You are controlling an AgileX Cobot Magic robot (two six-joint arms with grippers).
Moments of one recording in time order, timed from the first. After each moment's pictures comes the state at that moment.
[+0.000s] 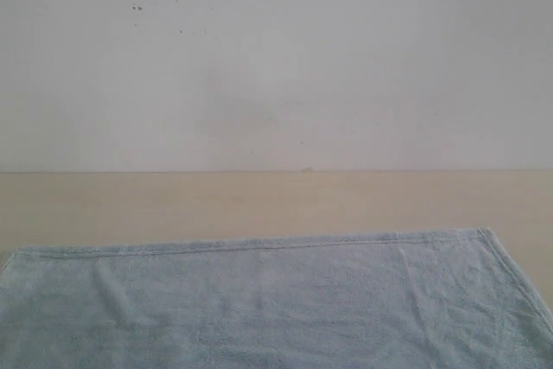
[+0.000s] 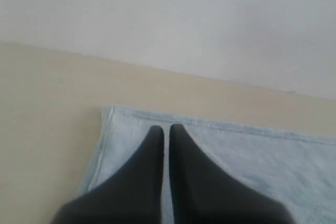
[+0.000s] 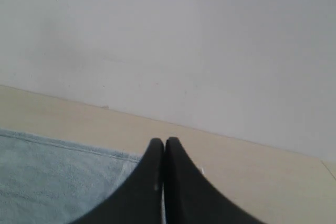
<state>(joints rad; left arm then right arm) -0.11 0.00 -0.01 0.49 0.26 -0.71 0.17 0.04 -0.03 0.45 0.05 -0.62</state>
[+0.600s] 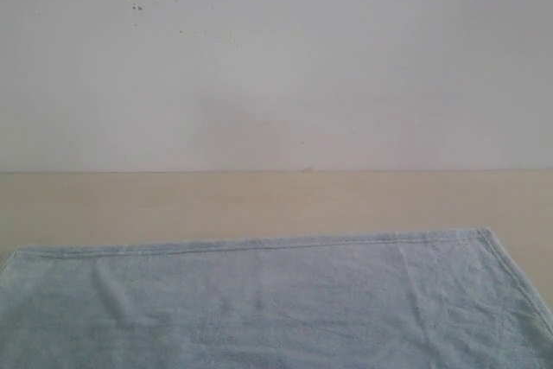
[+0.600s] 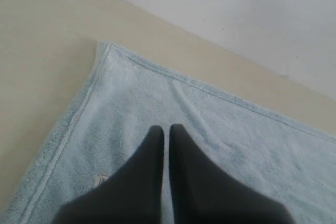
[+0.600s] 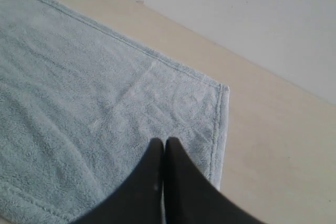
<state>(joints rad) -0.11 0.00 0.00 0.26 0.38 -0.72 0.17 0.03 0.00 0.23 0.35 -0.62</state>
